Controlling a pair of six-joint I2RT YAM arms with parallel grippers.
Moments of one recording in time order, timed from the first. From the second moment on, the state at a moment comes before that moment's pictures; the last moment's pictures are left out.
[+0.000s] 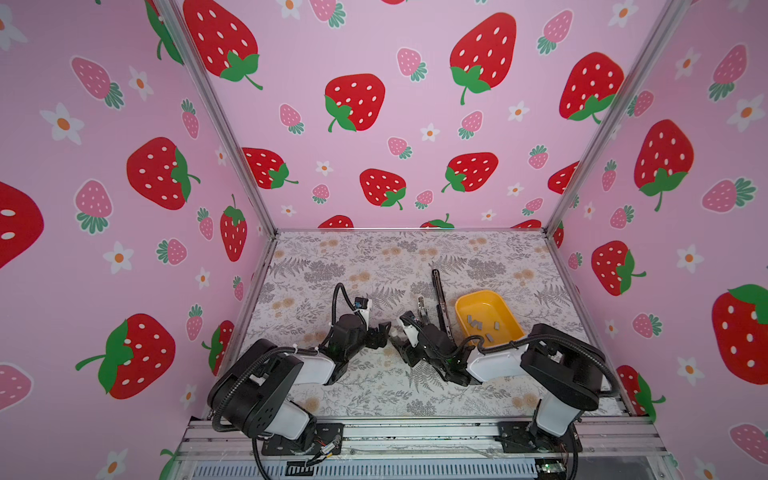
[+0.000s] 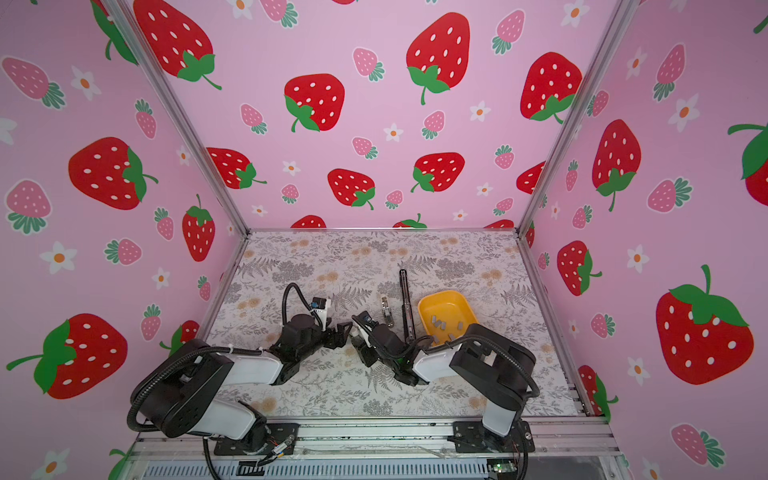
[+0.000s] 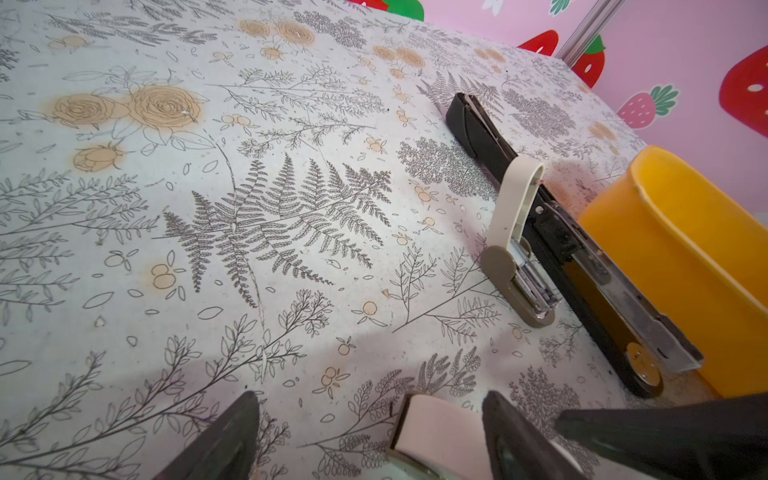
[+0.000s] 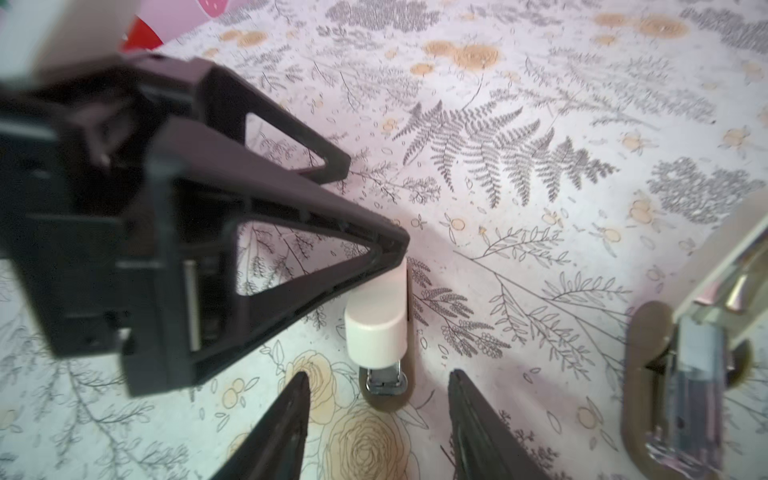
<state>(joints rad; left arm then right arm) -0.50 1.48 0.30 0.68 0.05 -0.31 1.14 1.70 0.64 0.56 0.16 0.22</state>
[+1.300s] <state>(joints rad) -0.52 1.62 0.23 0.94 0.03 -0.29 1.14 1.85 0.71 0.66 0.21 0.26</state>
